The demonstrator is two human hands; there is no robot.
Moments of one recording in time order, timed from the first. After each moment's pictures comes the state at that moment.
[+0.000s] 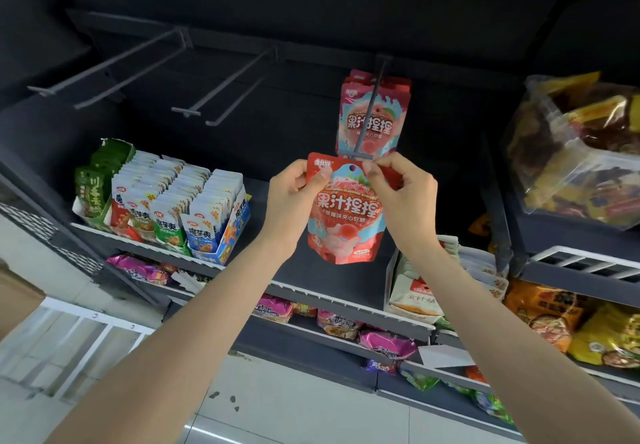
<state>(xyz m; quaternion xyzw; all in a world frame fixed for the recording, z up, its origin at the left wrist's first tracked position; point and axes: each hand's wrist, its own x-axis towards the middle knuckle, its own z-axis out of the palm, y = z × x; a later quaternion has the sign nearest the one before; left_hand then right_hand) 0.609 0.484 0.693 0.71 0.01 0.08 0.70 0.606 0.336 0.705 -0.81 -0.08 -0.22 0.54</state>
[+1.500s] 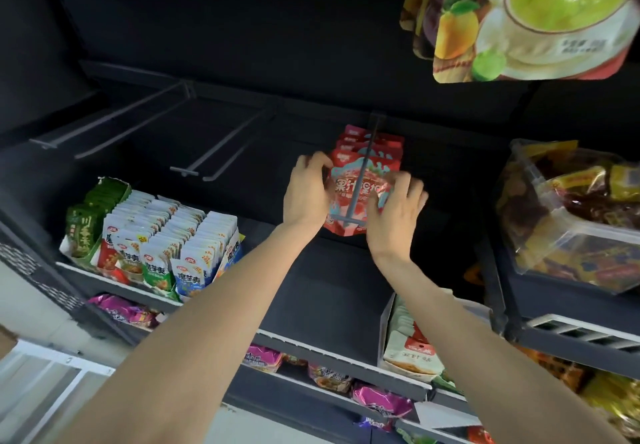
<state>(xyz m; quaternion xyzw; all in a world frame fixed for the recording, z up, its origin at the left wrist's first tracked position) 0.710 0.465 0.716 0.89 -0.04 0.23 0.39 0.681 0.342 0.700 -0.87 0.05 -0.32 0.37</state>
